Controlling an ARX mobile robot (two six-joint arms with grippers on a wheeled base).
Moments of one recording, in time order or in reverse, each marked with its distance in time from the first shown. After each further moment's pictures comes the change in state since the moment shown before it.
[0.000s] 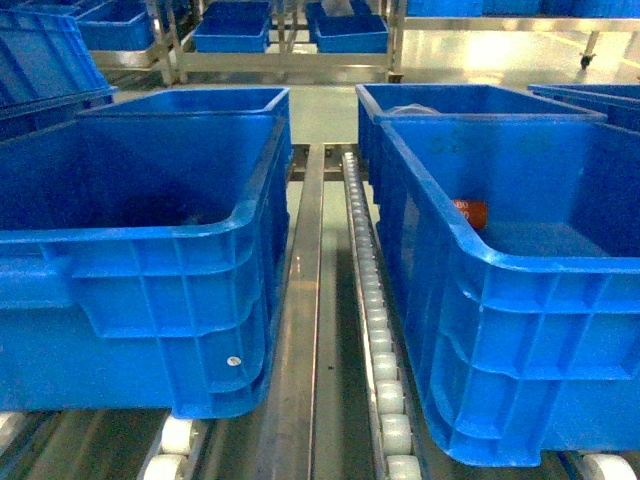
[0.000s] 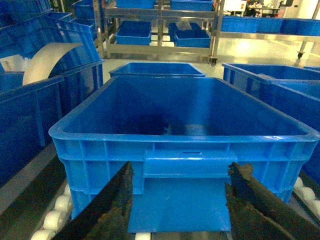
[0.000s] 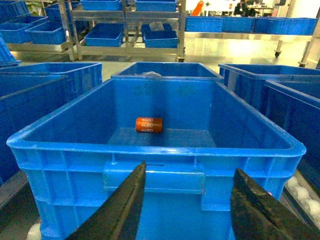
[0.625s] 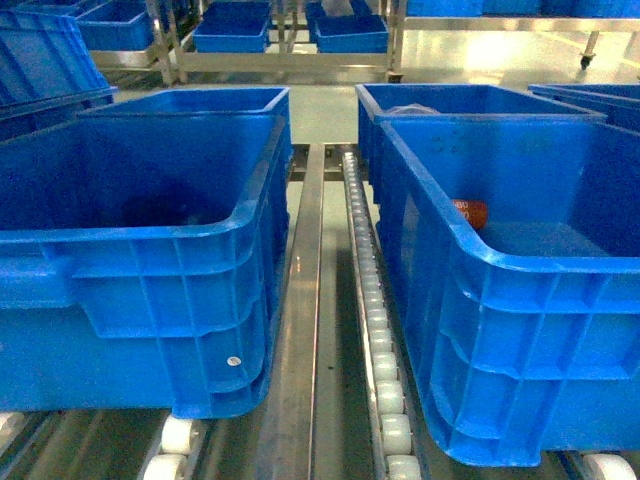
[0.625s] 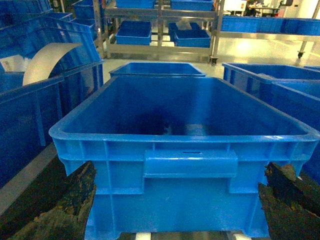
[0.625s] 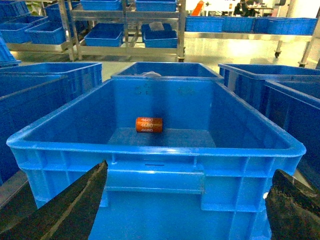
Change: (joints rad) left arm 0.000 0.000 0.000 0.000 0.000 0.003; right arm 0.000 0.000 0.000 0.000 0.000 0.000
